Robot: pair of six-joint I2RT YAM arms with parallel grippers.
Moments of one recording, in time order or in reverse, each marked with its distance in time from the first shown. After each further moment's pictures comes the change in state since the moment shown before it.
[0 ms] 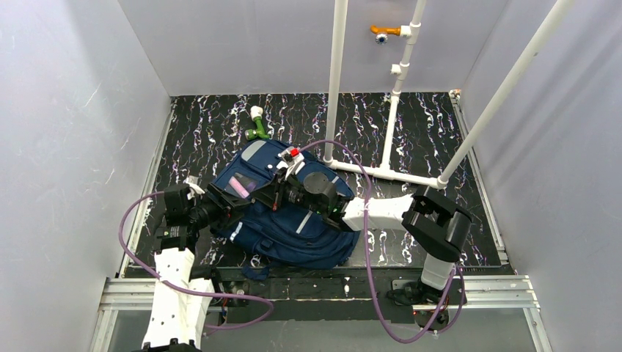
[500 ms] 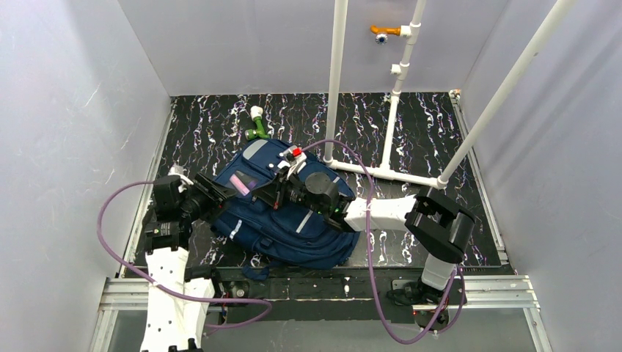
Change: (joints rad) left arm 0.003 0.010 0.148 -0.092 -0.135 0.072; right arm 0.000 -0.019 -0.013 0.001 0.031 -0.027
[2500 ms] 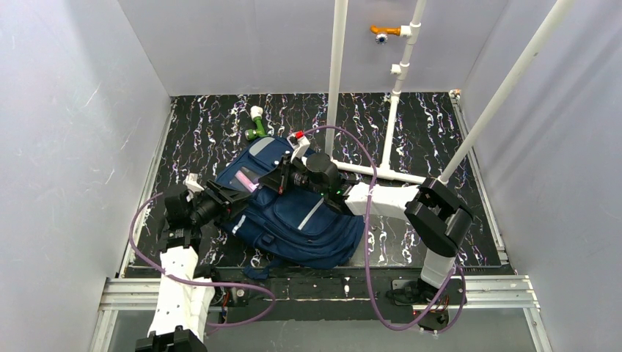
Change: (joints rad) left arm 0.041 0.013 -0.275 0.418 0.311 -0.206; right arm -0.122 0.033 0.106 -0.194 -0.107 0.072
